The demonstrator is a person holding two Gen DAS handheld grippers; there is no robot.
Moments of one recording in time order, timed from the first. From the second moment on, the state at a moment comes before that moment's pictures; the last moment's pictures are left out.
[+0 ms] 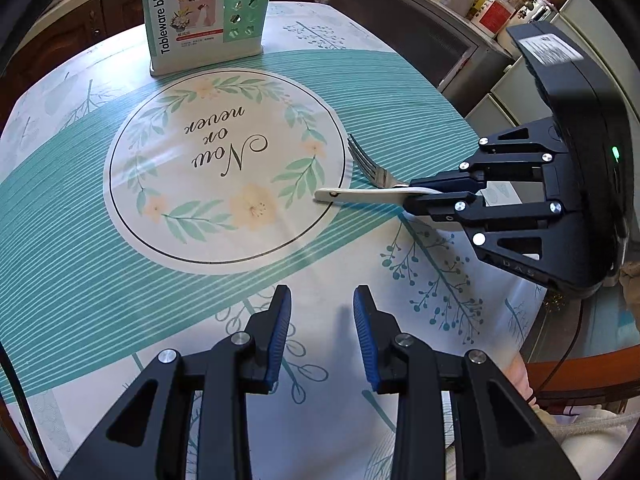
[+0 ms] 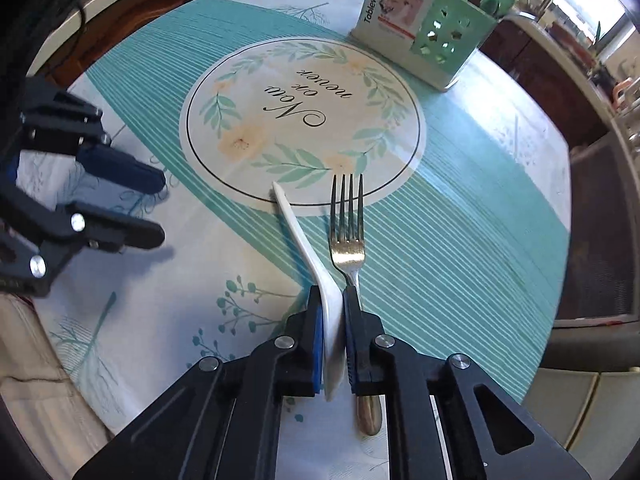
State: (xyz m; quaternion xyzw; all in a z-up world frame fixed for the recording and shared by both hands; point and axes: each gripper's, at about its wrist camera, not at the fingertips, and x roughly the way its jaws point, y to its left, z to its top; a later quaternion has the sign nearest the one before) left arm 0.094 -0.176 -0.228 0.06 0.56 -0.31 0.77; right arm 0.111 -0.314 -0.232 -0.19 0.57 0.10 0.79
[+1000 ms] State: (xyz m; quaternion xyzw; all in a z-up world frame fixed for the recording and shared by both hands) left arm 0.188 -0.161 -0.136 -0.05 0.46 -0.22 0.86; right arm 0.288 -0.387 -0.076 0.20 0.25 0.05 0.94
